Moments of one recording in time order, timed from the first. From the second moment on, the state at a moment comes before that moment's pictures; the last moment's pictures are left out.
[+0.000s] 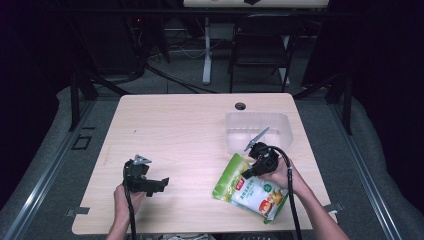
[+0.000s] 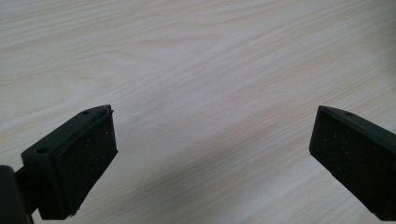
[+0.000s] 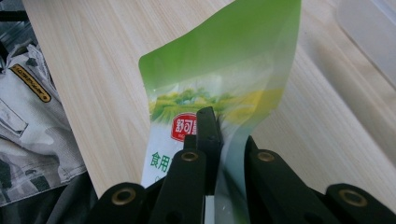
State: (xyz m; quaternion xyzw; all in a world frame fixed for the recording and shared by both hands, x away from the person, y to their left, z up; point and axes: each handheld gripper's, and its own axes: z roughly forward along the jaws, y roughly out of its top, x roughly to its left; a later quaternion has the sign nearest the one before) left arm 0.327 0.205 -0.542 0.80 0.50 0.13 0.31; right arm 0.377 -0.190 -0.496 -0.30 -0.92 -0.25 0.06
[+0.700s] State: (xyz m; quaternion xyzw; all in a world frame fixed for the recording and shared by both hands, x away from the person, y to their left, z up) left arm 0.327 0.201 -0.541 0.80 0.50 0.13 0.31; right arm 0.340 -0.240 -0.458 -0.36 -0.86 -0.35 -0.01
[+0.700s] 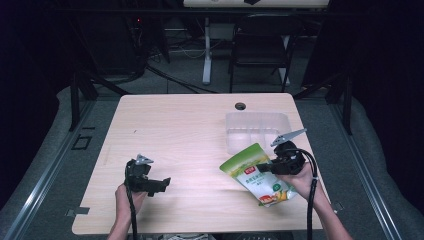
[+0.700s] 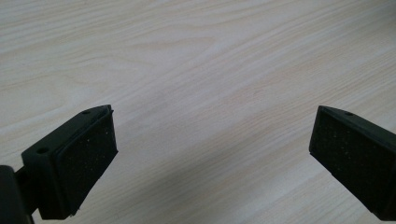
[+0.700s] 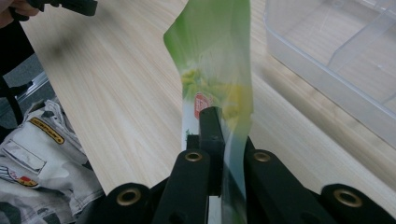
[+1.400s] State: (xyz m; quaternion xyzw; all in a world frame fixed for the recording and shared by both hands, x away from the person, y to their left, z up) left arm 0.326 0.201 -0.540 0.80 0.50 0.13 0.31; right arm 0.330 -0.257 -0.437 -0.38 -0.85 -0.37 -0.03
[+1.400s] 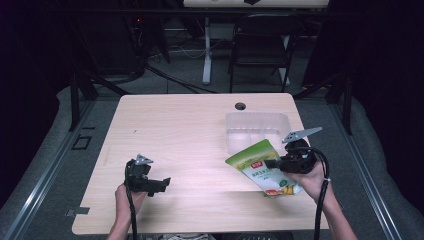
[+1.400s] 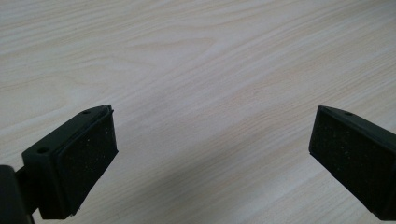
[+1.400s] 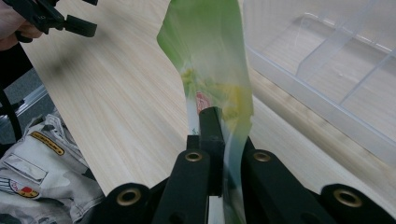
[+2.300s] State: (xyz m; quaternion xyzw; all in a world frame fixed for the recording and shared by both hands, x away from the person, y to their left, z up) left arm 0.327 0.201 -0.540 0.80 0.50 0.13 0.31; right arm 0.330 -0.273 -0.415 -0.40 -0.82 -0.40 -0.06
